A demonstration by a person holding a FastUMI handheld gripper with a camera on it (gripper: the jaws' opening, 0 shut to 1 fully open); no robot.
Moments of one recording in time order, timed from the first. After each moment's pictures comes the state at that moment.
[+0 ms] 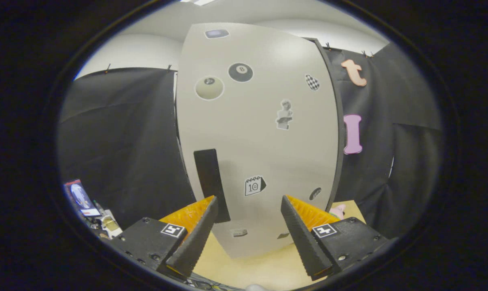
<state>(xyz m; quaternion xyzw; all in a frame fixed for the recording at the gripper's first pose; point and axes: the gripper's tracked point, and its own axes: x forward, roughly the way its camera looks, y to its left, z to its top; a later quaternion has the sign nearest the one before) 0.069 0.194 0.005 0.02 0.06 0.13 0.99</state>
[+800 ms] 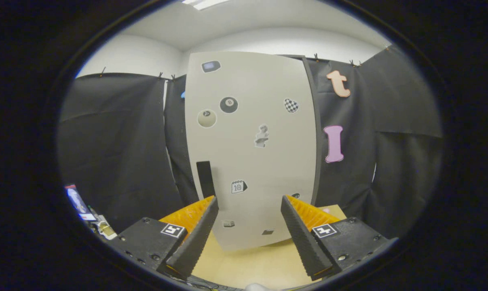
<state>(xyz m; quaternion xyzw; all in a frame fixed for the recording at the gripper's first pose) 0.019 0.159 0.042 0.03 0.03 0.07 1.00</state>
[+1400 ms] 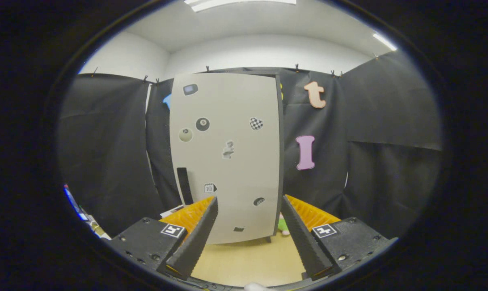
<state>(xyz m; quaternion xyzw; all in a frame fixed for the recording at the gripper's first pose) -0.036 0.099 0.063 0.02 0.02 -0.01 1.00</state>
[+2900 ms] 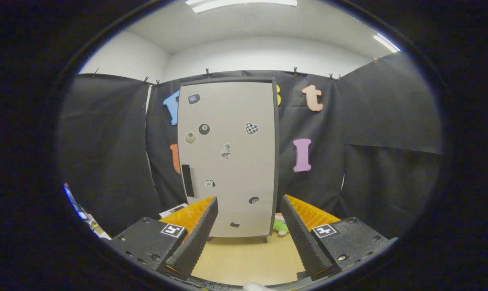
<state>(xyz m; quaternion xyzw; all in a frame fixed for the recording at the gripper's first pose) -0.045 0.097 0.069 0.01 0.01 -0.01 1.00</state>
